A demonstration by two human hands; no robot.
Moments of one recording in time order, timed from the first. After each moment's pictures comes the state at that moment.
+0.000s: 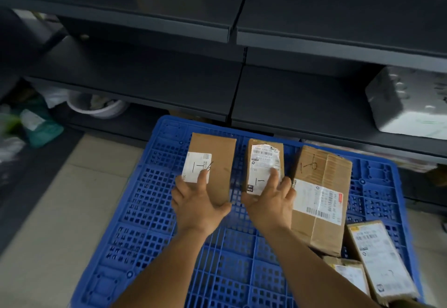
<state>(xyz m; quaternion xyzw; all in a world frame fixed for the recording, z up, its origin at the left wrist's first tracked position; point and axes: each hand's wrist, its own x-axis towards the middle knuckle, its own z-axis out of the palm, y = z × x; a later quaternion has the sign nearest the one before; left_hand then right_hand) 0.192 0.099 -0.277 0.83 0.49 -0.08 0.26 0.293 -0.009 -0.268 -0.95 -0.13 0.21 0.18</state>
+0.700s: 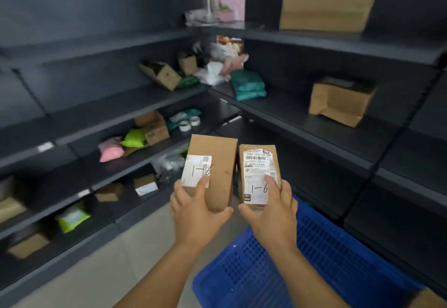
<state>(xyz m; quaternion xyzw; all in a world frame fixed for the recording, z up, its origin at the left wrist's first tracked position) -0.055 0.150 -0.037 0.68 0.67 0.26 0.16 0.096 0.108 -0.038 -0.78 -0.50 0.14 0.35</state>
